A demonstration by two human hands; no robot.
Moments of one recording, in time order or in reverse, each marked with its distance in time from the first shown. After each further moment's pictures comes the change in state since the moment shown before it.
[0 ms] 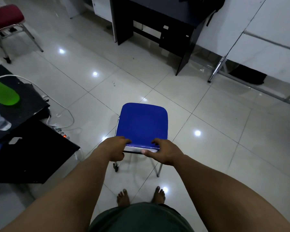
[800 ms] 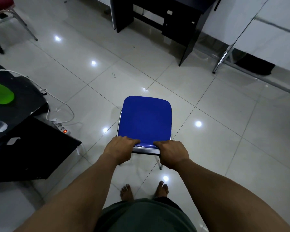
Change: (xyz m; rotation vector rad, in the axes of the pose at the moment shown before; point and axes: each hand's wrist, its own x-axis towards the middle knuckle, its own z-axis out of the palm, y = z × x) left_hand 0.016 0.001 0.000 0.145 0.164 0.029; right_hand 0.025 0.004 0.013 -0.547 0.136 -0.247
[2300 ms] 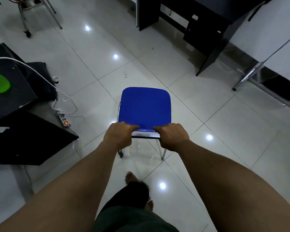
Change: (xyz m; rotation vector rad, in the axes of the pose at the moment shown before) left_hand 0.146 0.021 -0.050 -0.063 0.182 -0.272; right_hand 0.144 0.143 -0.062 -0.114 0.014 -0.265
